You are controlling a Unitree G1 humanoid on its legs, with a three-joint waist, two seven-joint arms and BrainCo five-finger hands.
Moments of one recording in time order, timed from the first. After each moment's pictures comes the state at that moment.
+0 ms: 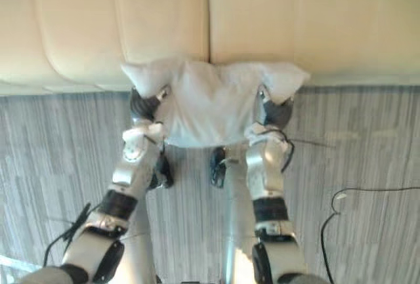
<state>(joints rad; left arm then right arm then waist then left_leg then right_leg) -0.48 0.04 -0.20 0.22 -0.43 -0.19 0.36 -0.42 -0.02 -0.10 0.16 0.47 -0.24 -0.36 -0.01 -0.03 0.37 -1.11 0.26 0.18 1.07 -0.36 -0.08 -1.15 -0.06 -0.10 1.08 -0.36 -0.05</state>
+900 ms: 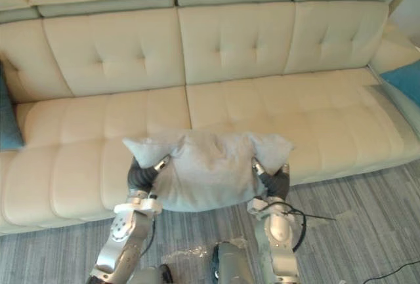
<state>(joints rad) 0.08 0.09 -0.31 -0.09 -0.41 -0.23 0.23 0.09 -0.08 0.02 -0.02 0.27 -0.22 -0.21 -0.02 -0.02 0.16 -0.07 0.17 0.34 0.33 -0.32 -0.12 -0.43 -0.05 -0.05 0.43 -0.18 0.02</state>
